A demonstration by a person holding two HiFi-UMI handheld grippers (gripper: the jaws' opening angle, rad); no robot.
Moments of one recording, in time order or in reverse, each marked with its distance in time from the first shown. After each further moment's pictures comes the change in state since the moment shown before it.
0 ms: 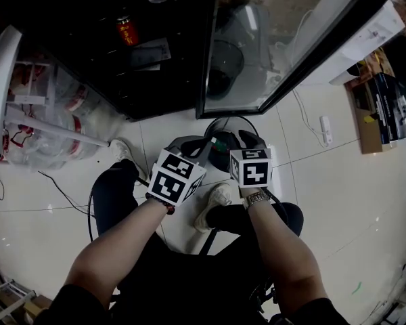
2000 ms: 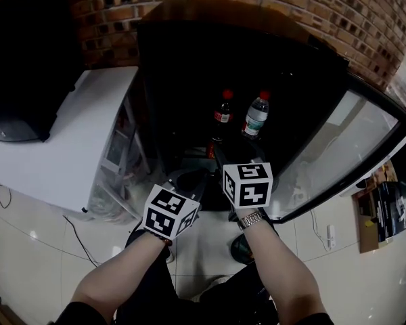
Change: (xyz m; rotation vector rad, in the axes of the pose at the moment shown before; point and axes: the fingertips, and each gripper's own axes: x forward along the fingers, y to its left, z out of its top) left arm -0.229 0.202 0.181 0.035 -0.413 0.259; right arm -0.030 0.229 0.405 -0.269 -0.517 0.173
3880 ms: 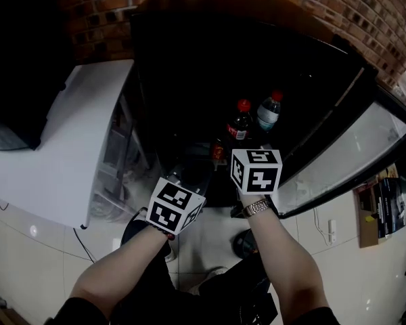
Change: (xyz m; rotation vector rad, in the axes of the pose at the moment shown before) left arm 0.037 0.038 -0.006 0.015 0.047 -0.043; right arm 0.056 -0.034 0.003 0.036 0.043 -0.072
